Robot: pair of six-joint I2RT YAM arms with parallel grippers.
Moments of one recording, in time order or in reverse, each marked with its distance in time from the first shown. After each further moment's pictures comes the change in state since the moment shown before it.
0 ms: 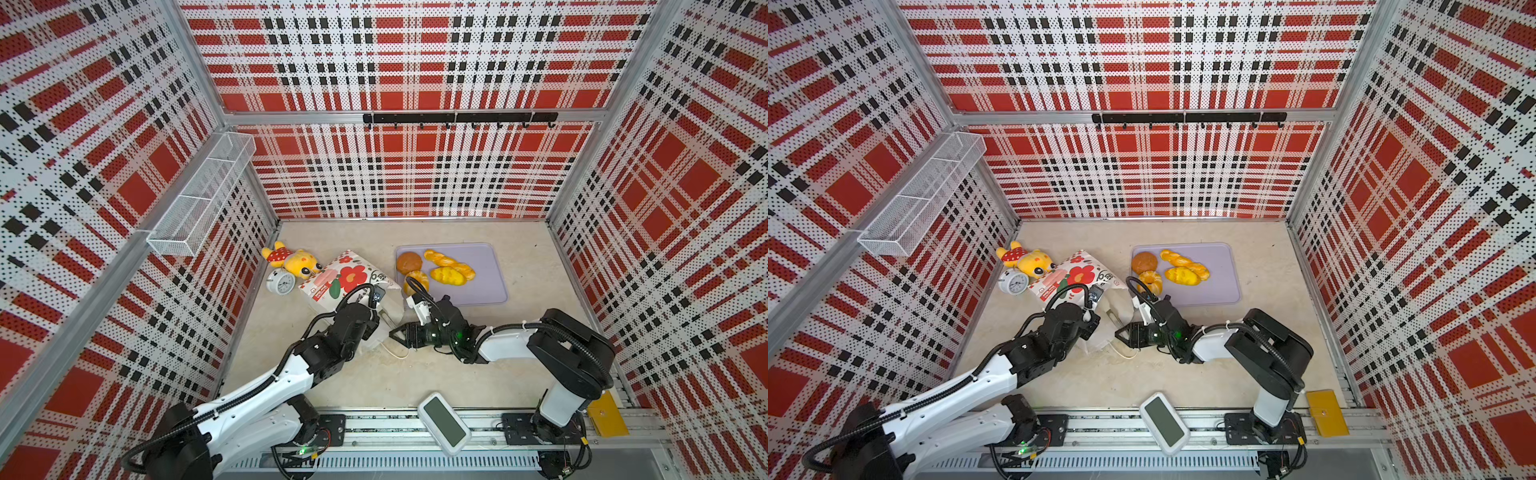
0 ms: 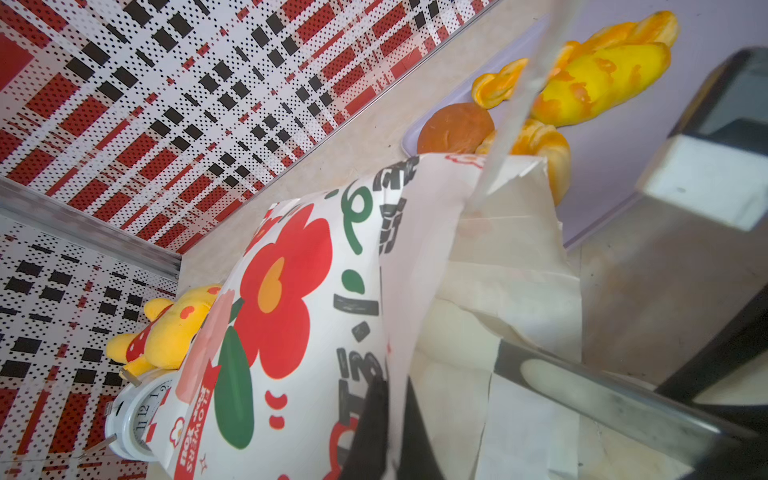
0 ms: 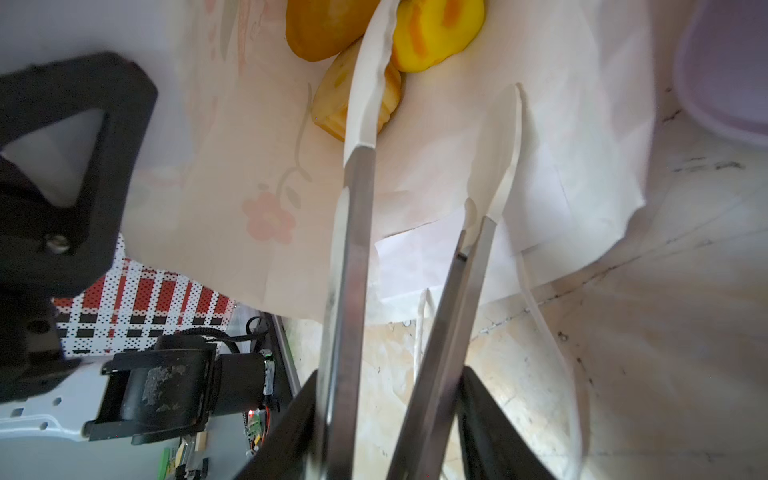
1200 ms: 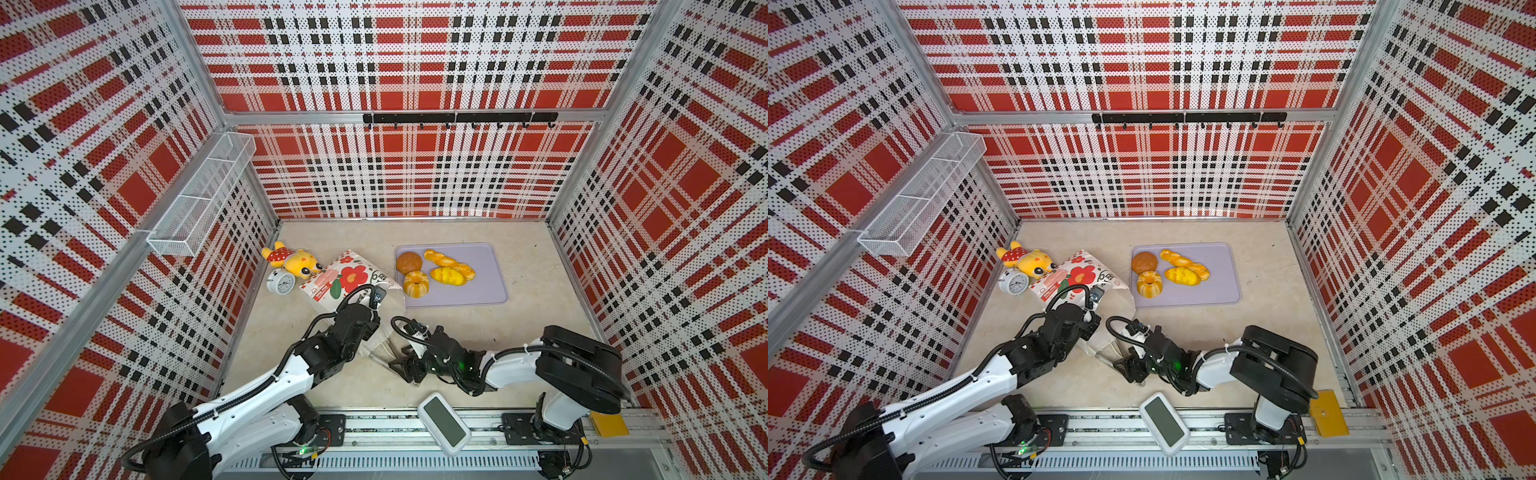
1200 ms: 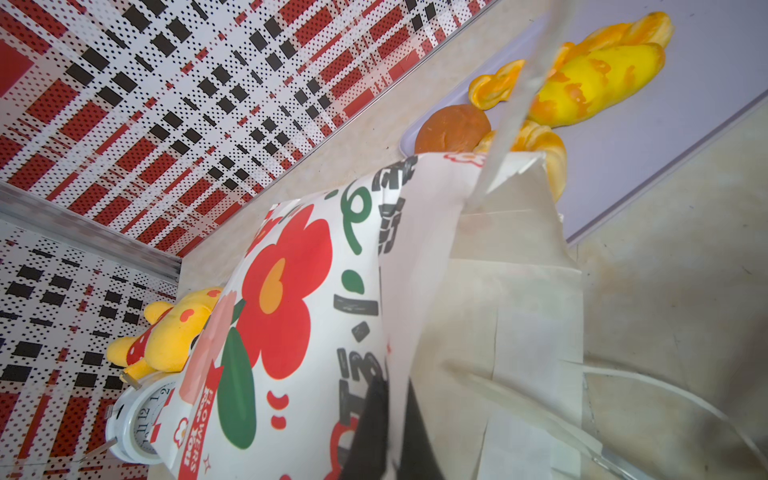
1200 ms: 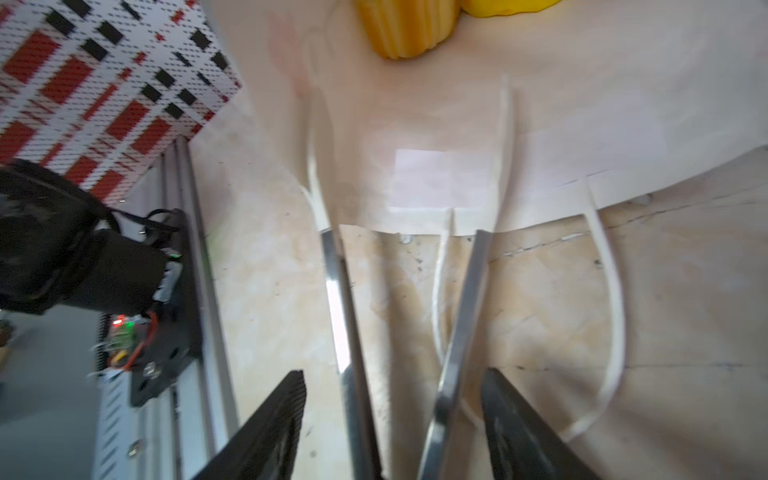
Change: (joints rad) left arm -0.010 0.000 0.000 0.000 -0.006 0.004; right arm 0.222 -0.016 -0.126 0.063 0.336 -0.363
